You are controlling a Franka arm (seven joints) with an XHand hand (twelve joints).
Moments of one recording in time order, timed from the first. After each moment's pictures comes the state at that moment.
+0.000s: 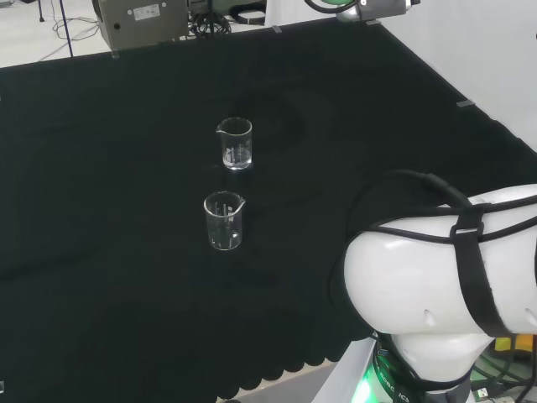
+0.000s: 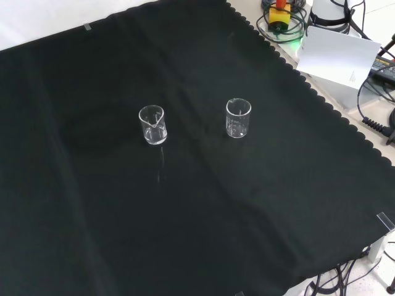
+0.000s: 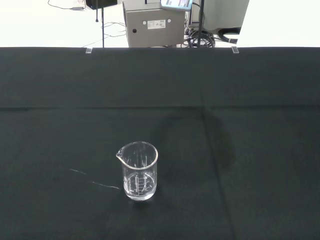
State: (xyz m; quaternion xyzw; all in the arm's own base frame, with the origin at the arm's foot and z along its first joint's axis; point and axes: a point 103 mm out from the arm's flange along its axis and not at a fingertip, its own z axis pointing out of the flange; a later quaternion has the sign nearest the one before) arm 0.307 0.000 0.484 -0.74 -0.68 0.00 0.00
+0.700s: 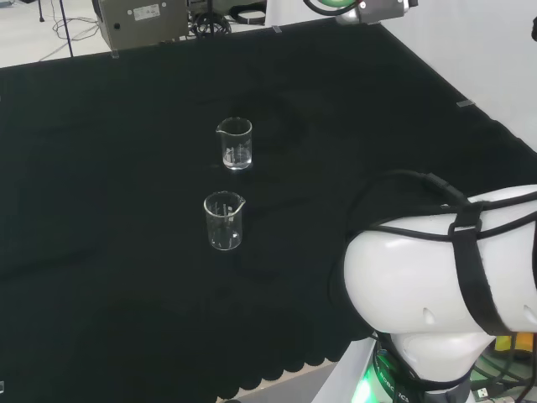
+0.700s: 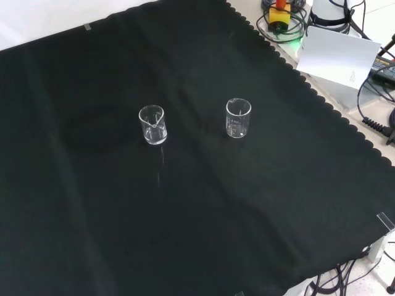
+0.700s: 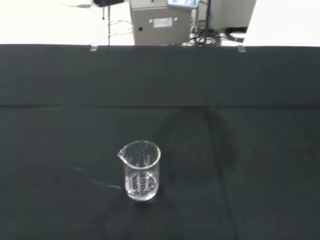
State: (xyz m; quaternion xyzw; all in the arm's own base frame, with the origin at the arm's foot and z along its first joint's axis) arm 0.312 -0.003 0.479 -0.73 -0.68 0.00 0.00
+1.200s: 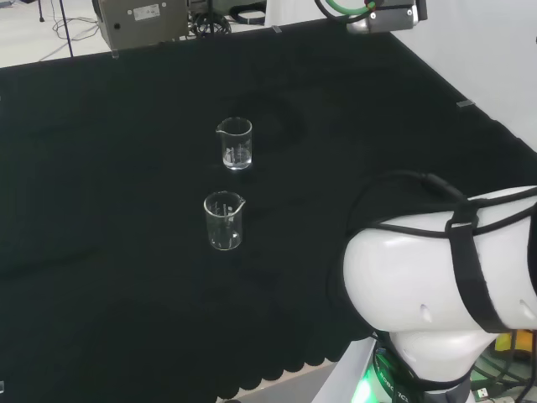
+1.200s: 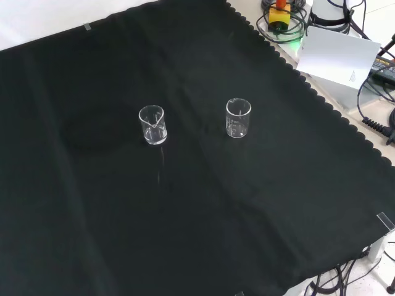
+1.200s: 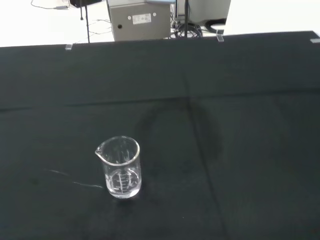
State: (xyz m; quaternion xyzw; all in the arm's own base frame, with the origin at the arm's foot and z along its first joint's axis) arm 0.324 -0.032 0.451 -0.76 -0.66 0.00 0.02
